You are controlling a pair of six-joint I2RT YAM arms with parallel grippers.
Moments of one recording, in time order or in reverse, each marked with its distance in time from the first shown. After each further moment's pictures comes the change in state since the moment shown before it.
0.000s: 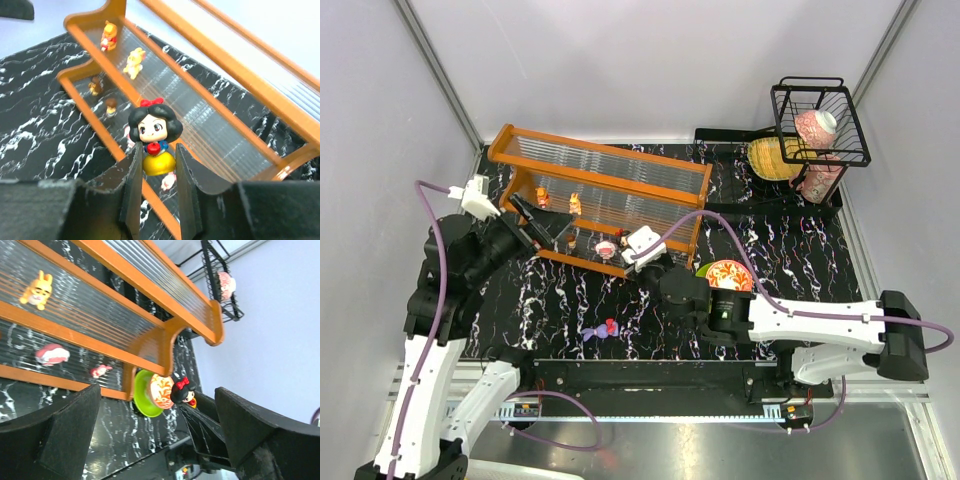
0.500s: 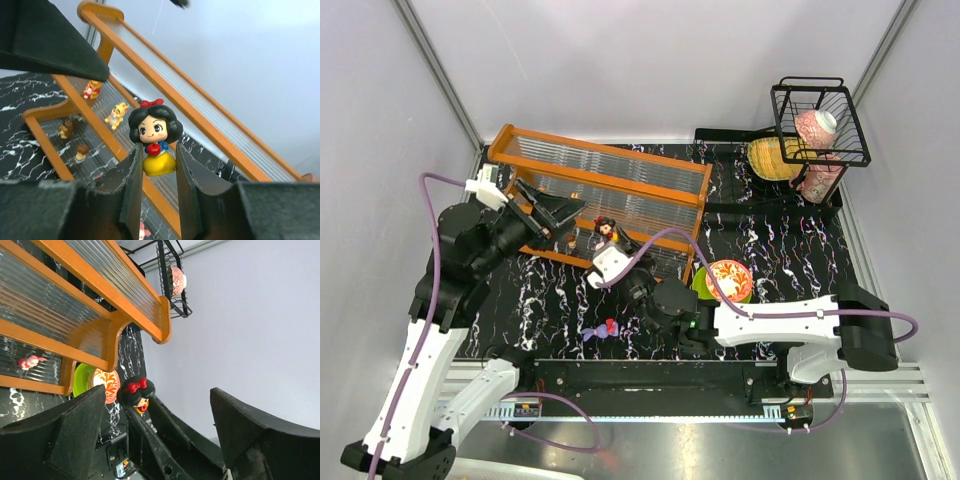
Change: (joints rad) left arm -0.101 0.051 0.026 0.118 0.035 -0.301; right arm 0.058 0.181 0.008 0.560 0.089 -0.525
